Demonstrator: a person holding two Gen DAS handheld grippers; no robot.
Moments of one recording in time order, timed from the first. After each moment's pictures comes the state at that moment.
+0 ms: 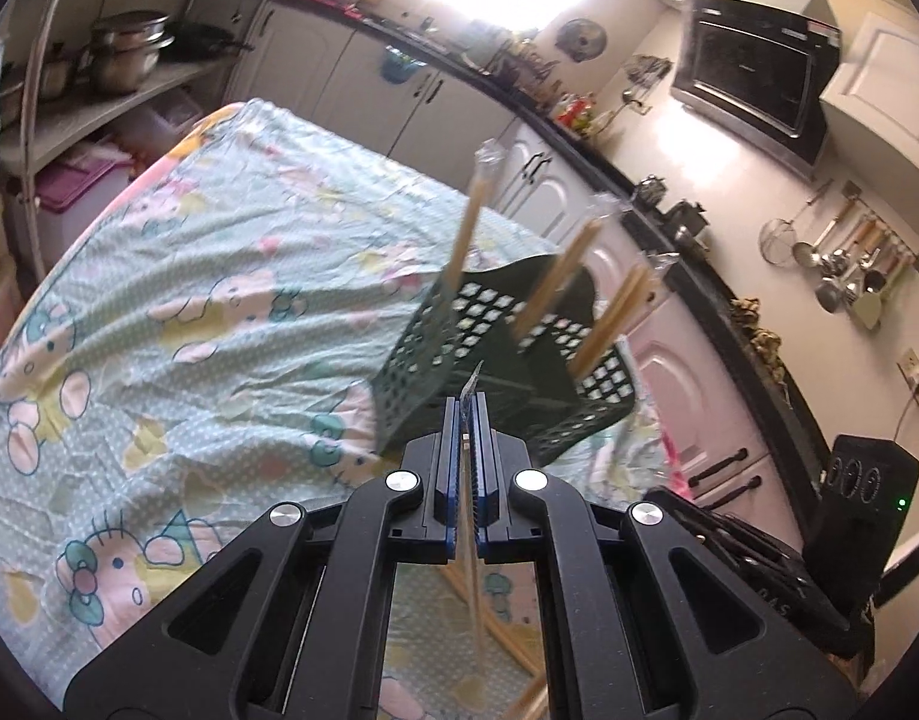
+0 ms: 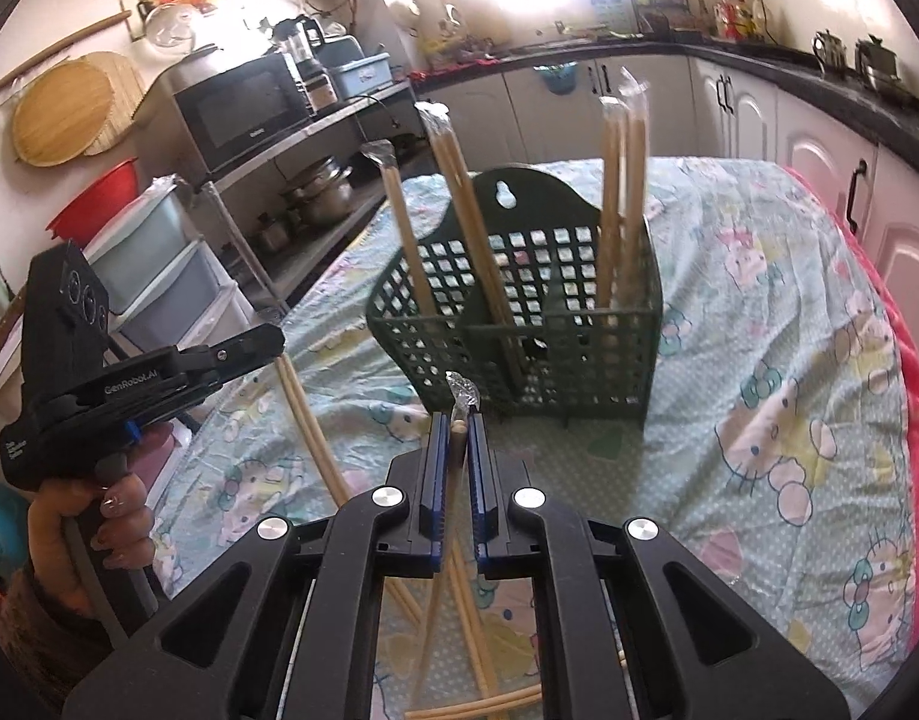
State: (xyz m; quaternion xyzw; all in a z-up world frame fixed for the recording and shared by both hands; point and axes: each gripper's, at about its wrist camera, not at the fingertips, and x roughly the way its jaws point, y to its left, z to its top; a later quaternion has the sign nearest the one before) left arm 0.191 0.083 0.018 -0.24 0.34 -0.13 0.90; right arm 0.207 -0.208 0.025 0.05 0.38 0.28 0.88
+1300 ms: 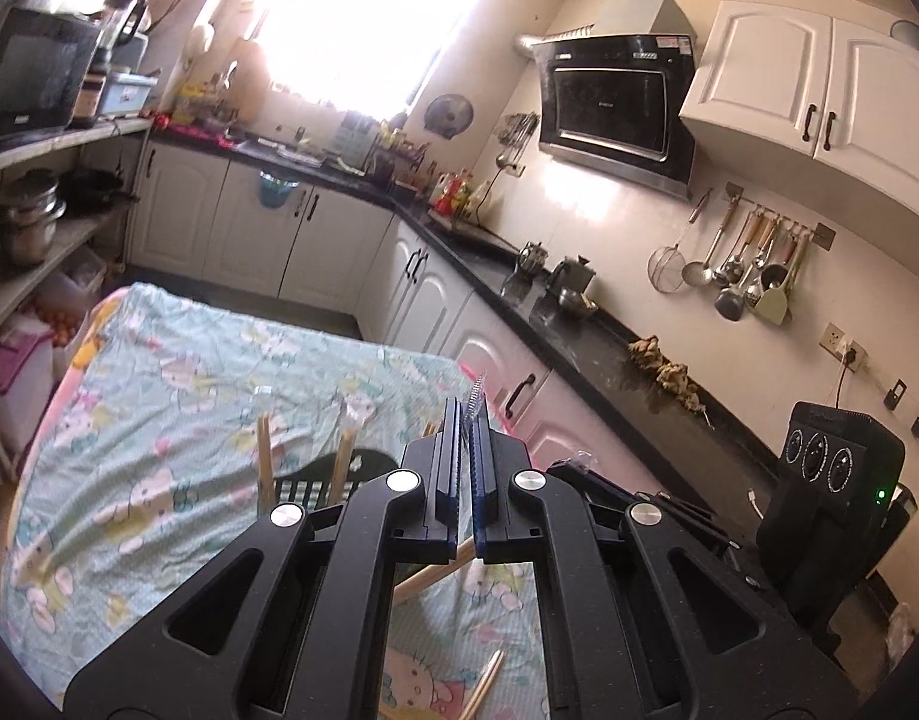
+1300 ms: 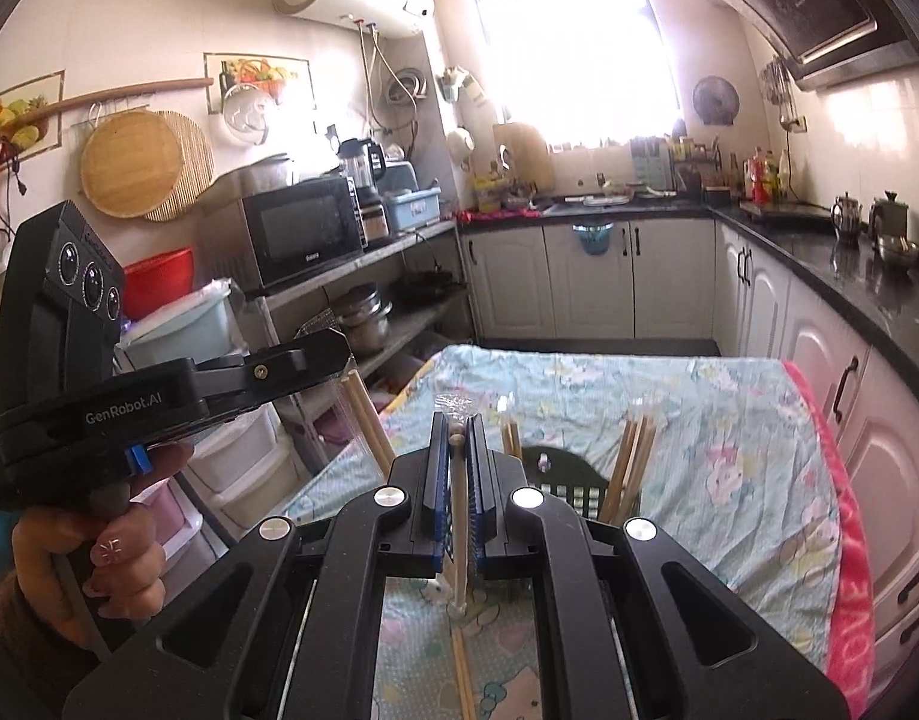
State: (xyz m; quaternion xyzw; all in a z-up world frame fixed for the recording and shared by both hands) left arm 0.181 0.028 0.165 -0.18 0.21 -0.21 0.94; right arm 0.198 -0.216 0.160 0.03 0.21 0.30 0.93
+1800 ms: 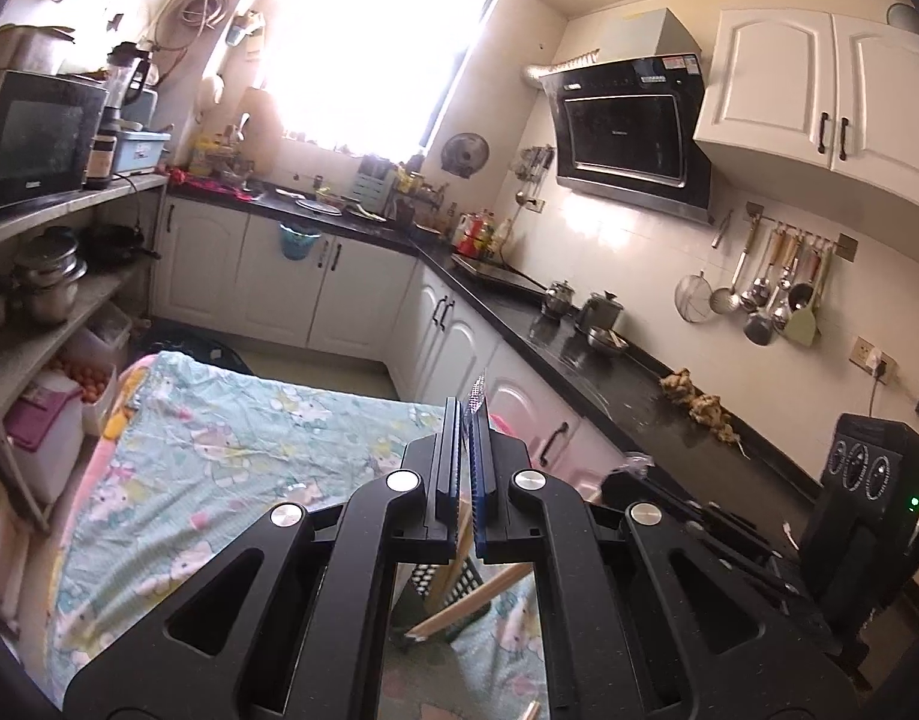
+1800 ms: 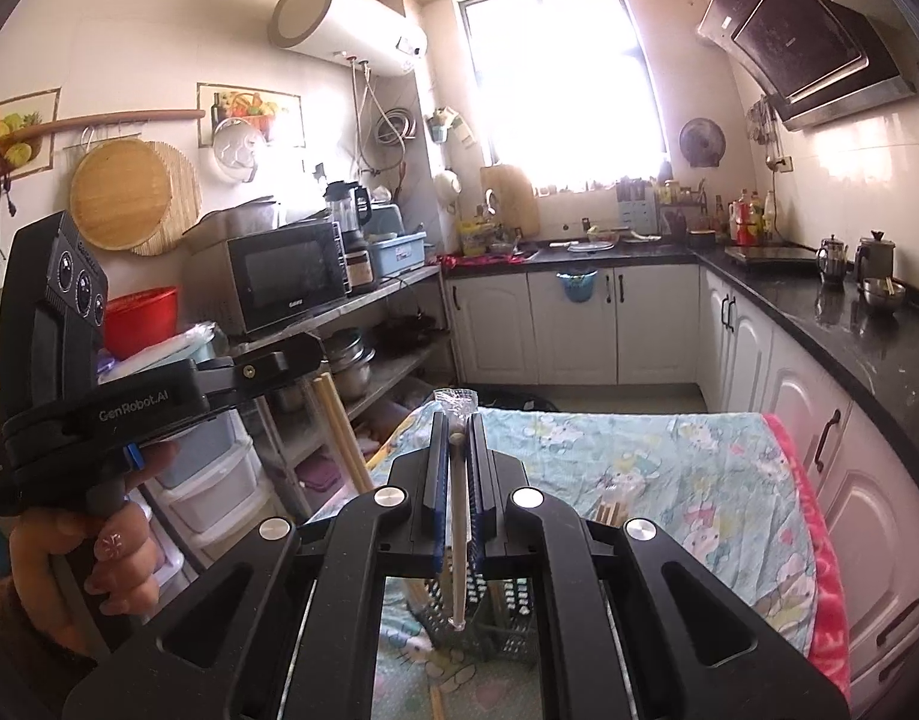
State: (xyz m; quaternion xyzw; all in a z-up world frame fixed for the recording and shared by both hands) left arm 0.205 0.035 0.200 -0.15 0.17 -0.17 0.96; right arm 0.220 -0.220 0.191 0.04 0.16 0.27 0.95
